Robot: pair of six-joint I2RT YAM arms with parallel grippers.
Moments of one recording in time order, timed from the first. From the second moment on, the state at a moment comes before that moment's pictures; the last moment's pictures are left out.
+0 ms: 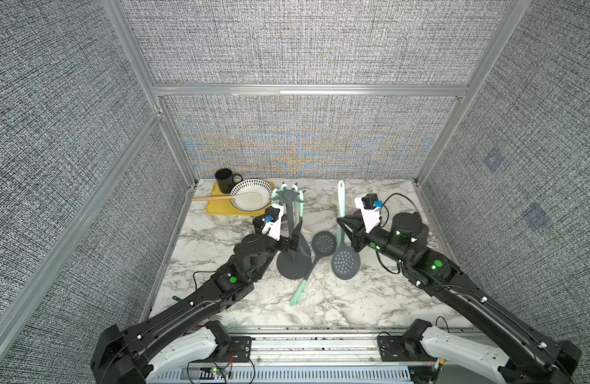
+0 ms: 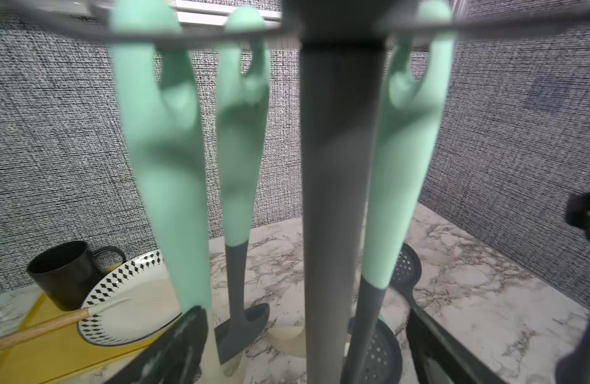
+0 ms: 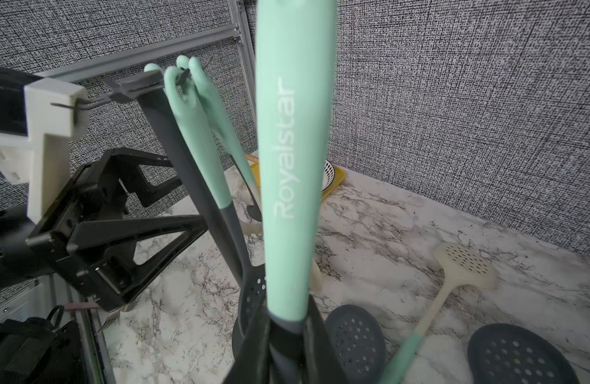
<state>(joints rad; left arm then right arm) -0.87 0.95 0.70 0.19 -0.34 -0.06 0.66 0.96 0.98 -0.21 -0.14 0.11</state>
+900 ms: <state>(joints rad) -0.87 0.84 0.74 0.02 -0.26 -0.07 0.62 0.99 0.99 -0.28 -0.32 0.06</state>
